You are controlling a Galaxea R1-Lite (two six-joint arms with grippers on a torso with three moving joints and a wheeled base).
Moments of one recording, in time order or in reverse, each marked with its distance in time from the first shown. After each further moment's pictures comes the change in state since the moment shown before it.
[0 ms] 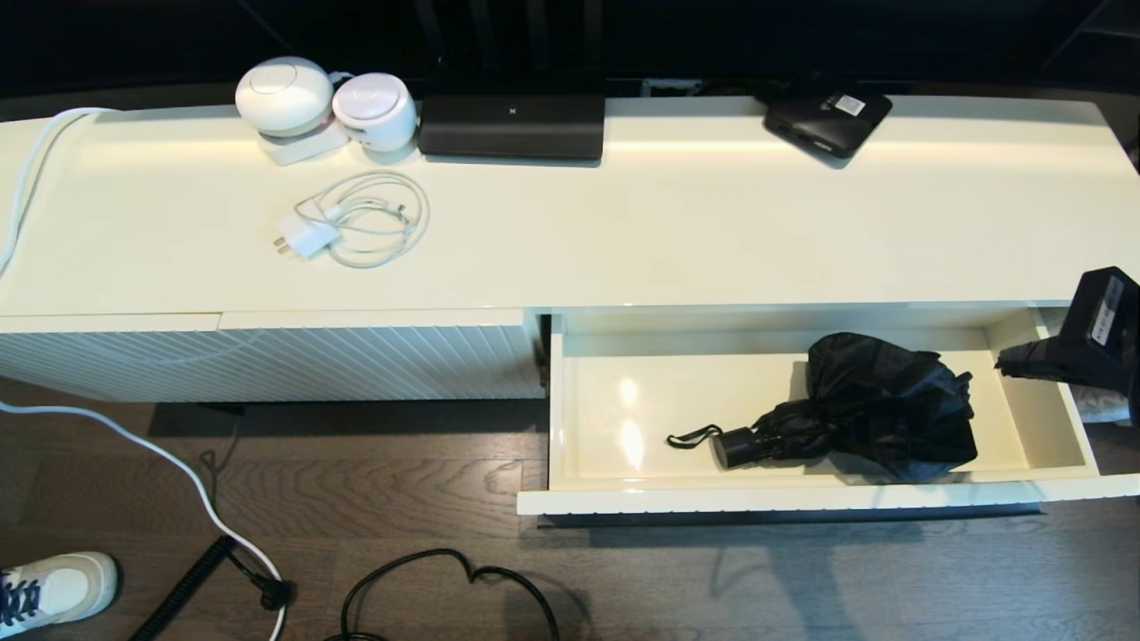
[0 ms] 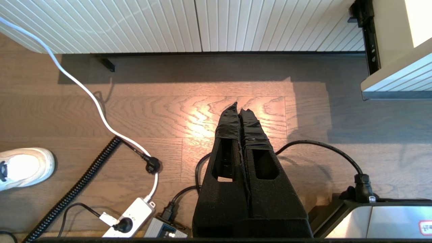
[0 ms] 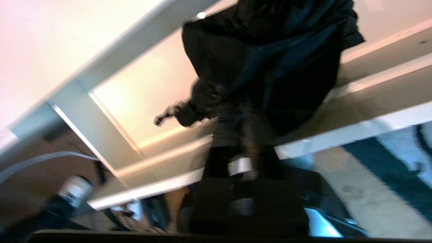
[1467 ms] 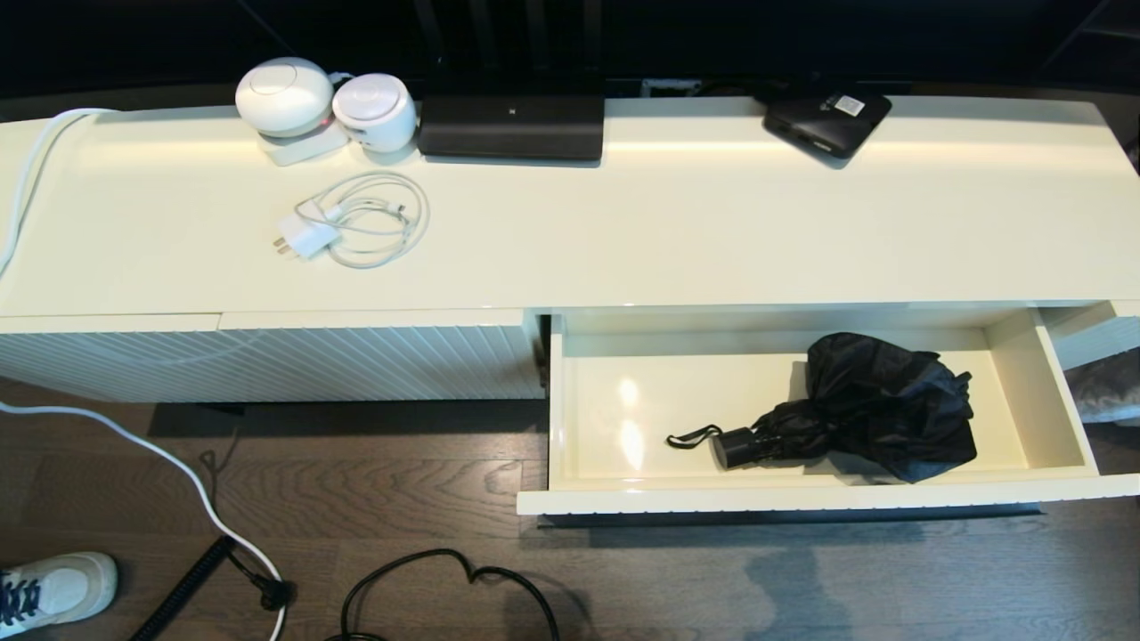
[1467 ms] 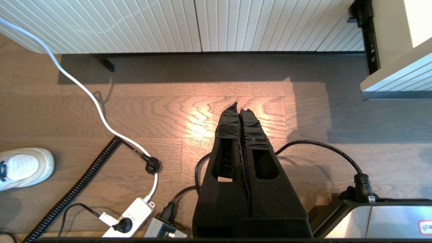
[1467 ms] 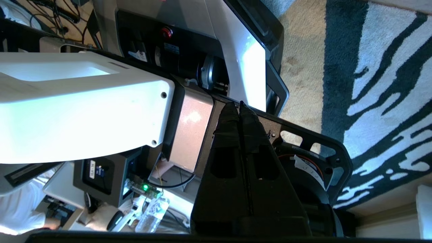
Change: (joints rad) left arm 0.000 0.000 0.000 0.000 0.000 -0.001; right arm 0.099 -0.229 0.282 0.452 0.299 -0.531
